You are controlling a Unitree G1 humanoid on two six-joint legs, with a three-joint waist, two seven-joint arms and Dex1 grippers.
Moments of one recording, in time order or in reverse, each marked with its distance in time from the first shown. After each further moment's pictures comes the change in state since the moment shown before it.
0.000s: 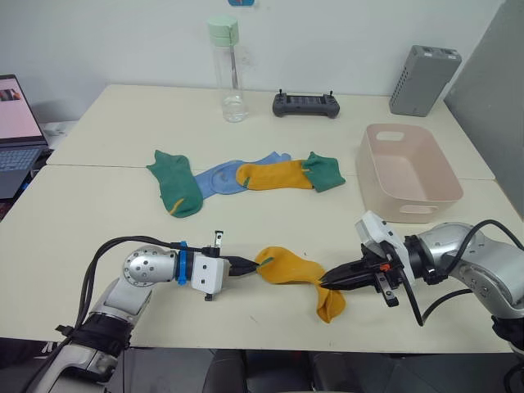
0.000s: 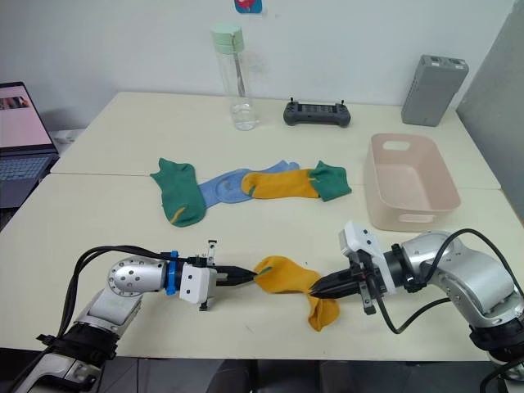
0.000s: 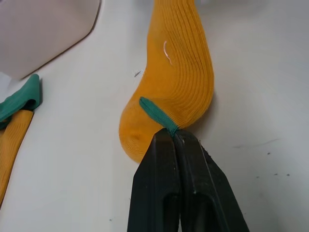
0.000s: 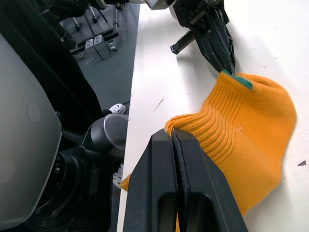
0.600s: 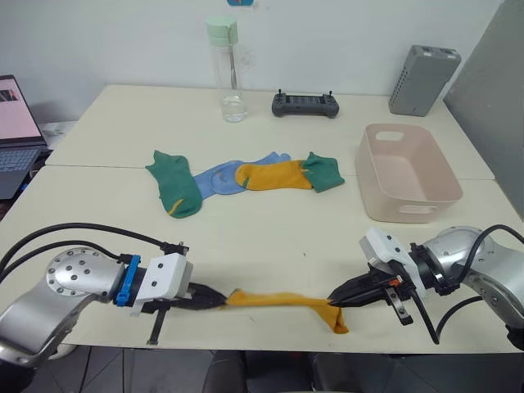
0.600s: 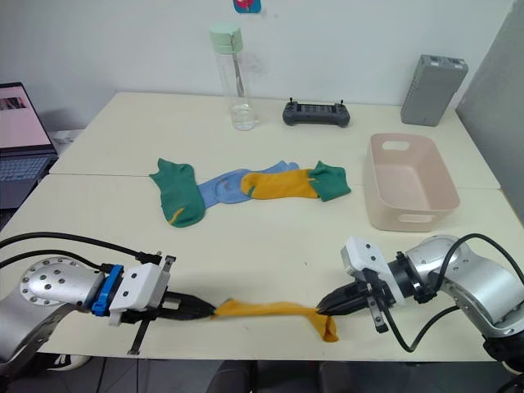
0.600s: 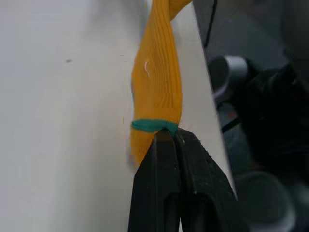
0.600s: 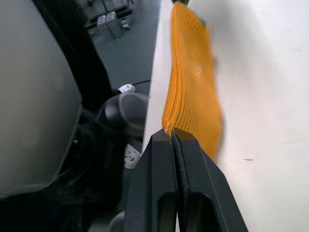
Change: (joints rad) left arm 0.353 0.481 0.235 -0.677 -0.533 0.867 -0.083; right arm 0.041 -0.090 0.021 -0.076 -0.009 -0.036 0.070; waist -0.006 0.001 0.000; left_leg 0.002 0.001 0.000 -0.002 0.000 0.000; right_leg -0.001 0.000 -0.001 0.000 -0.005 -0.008
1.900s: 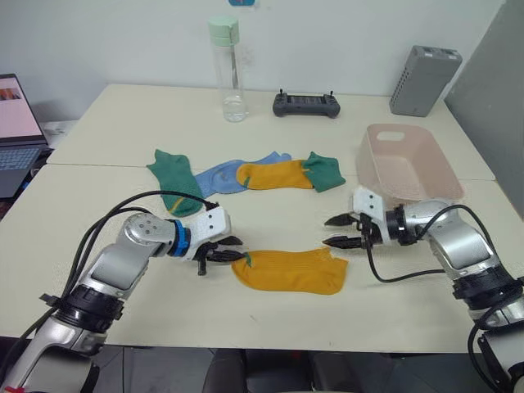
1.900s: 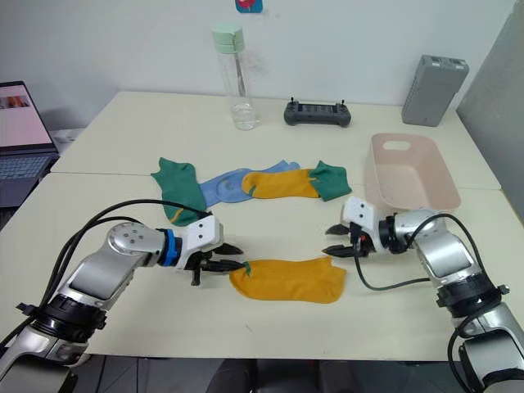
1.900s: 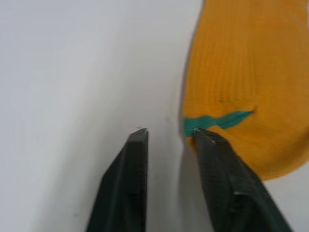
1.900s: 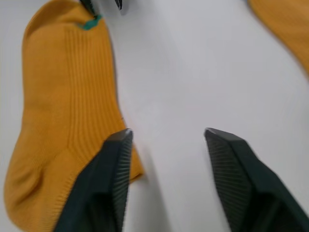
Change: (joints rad) left arm -0.495 -0.382 -0.225 0.457 0.464 0.106 0.112; right arm -0.214 0.255 0.027 0.534 -0.438 -0.369 -0.118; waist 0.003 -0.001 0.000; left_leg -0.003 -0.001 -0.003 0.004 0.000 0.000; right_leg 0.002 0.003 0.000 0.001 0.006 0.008
